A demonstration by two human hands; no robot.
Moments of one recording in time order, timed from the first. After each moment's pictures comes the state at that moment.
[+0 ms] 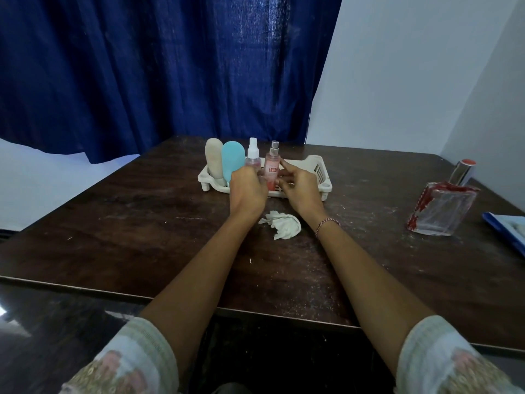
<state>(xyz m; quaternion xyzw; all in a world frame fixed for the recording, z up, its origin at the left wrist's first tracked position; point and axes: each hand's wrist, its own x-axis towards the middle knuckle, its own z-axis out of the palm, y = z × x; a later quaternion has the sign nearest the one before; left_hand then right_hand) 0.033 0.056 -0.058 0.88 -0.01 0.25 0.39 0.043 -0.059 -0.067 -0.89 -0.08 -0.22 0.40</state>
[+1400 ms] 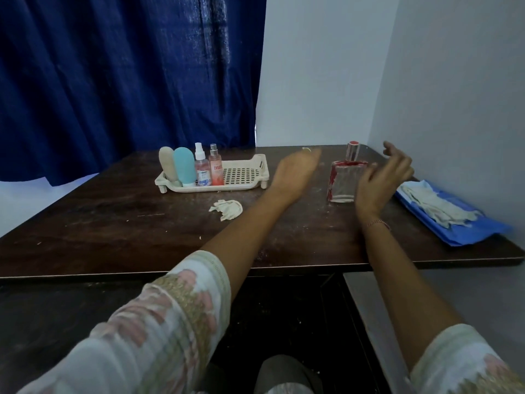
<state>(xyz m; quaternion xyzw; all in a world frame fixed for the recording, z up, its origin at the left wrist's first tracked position) -0.045 -0.105 -0.018 0.86 -0.36 0.31 0.17 -0.093 -0.244 -0.053 -0.69 0.20 -0.62 0.32</state>
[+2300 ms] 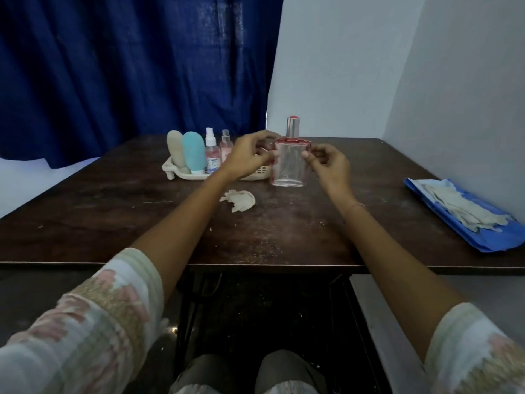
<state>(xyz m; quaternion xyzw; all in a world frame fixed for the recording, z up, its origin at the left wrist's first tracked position) 0.002 0.008 -0.016 0.80 -0.34 0.11 0.48 -0.048 -0.169 -0.046 -0.76 0.02 -0.34 0.55</state>
